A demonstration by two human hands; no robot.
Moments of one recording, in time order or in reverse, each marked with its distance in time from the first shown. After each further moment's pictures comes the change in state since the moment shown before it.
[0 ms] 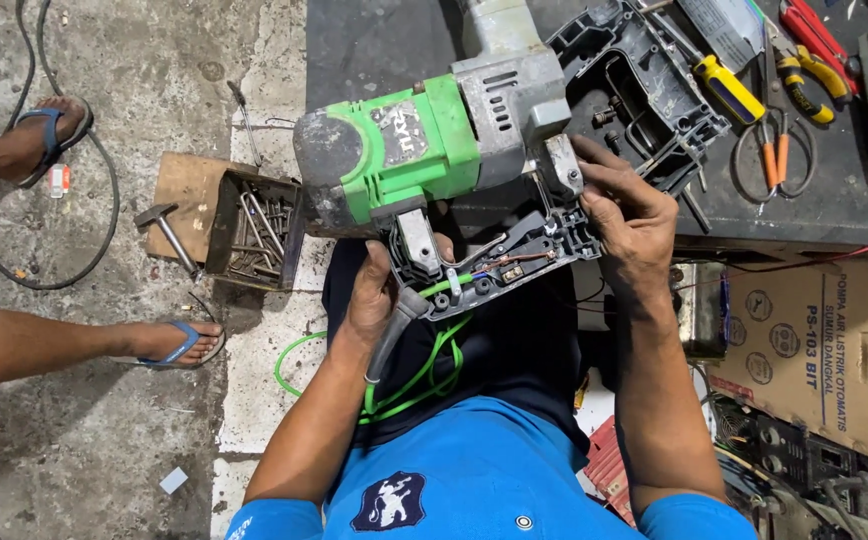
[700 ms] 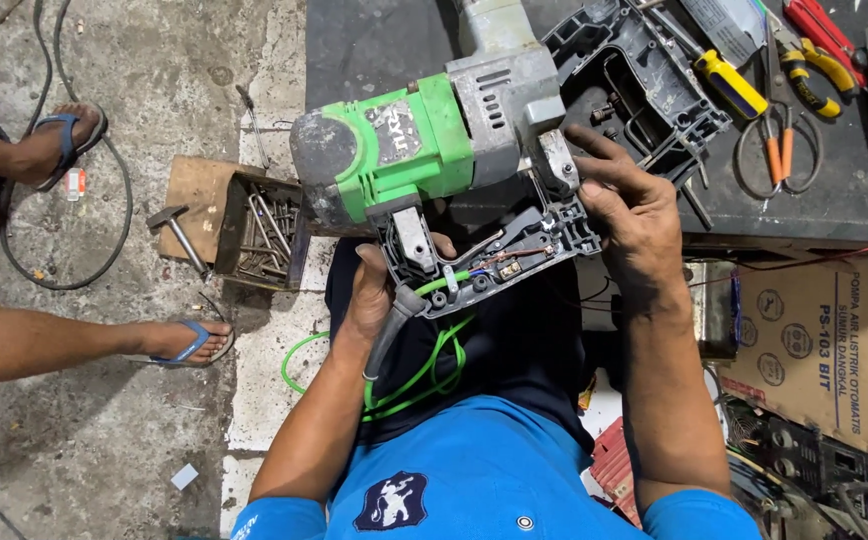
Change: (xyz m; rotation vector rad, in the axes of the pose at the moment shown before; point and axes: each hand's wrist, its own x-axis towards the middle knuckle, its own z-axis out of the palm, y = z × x) left_hand -0.003 0.000 0.000 0.087 -0.027 0.013; right_hand 0.005 -0.006 -0.001 0.205 -0.003 0.160
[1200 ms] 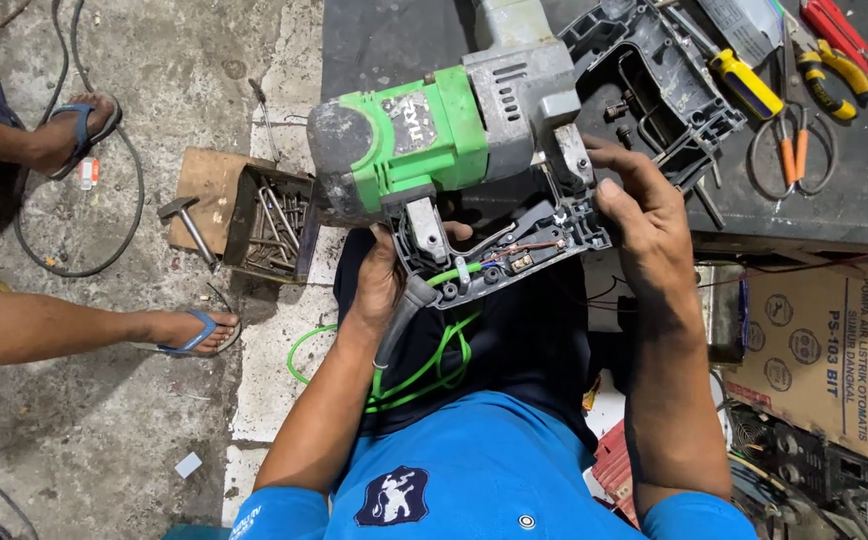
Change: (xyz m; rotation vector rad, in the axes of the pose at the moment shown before) left_hand 0.006 0.007 0.003 -0.080 0.066 -0.053; right_hand -0.007 -0.036 0.014 -0.148 -0.021 0.069
